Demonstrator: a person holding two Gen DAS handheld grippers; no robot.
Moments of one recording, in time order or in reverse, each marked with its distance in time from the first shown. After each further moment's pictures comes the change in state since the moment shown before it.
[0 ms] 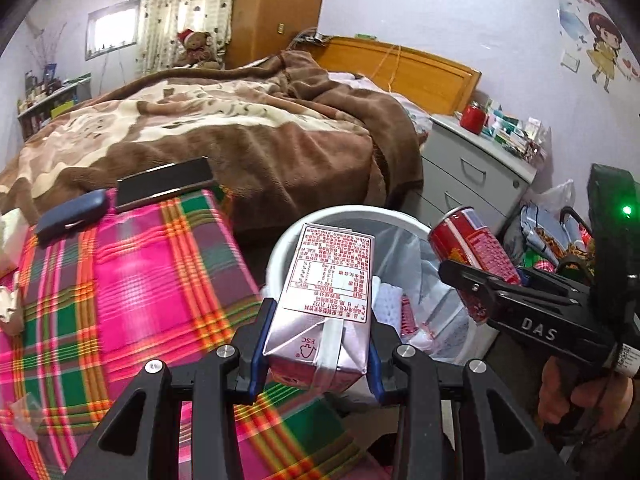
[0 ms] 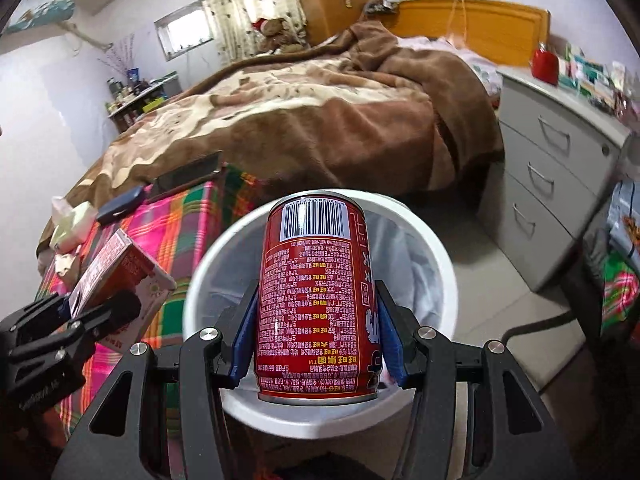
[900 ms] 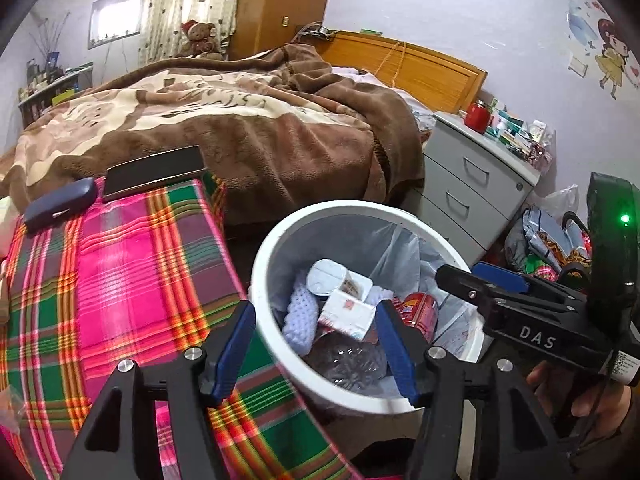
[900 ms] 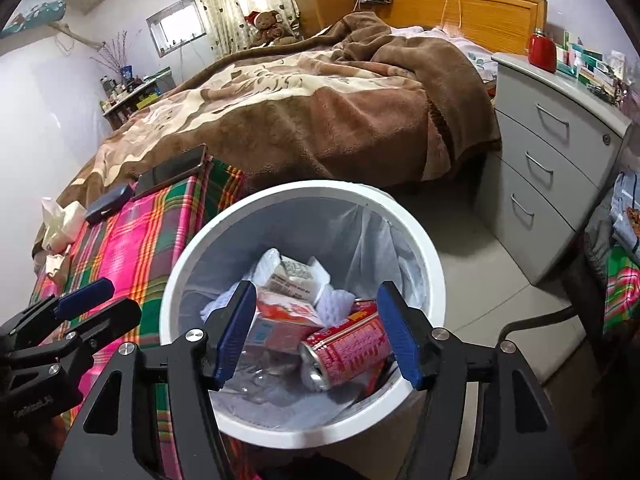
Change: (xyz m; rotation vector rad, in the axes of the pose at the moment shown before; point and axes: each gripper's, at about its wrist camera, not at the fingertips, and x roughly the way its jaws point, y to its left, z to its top) left arm 0.014 -0.001 -0.001 -0.039 0.012 0.005; right arm -0.002 -0.014 -0.002 0.007 0.012 0.012
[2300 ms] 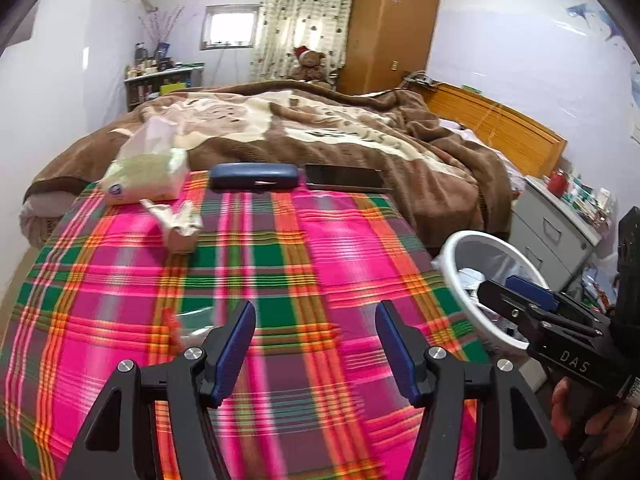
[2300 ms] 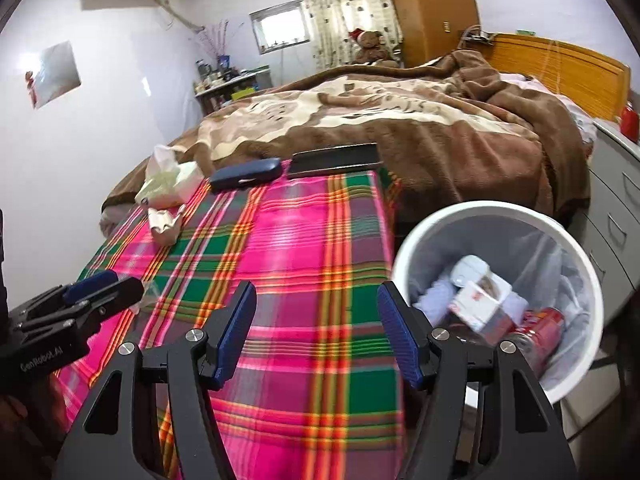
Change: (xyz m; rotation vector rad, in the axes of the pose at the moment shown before) left arm -0.132 0.153 -0.075 -0.211 -0.147 0.271; right arm -0.009 0.150 -0.037 -0.230 -0.080 0.232
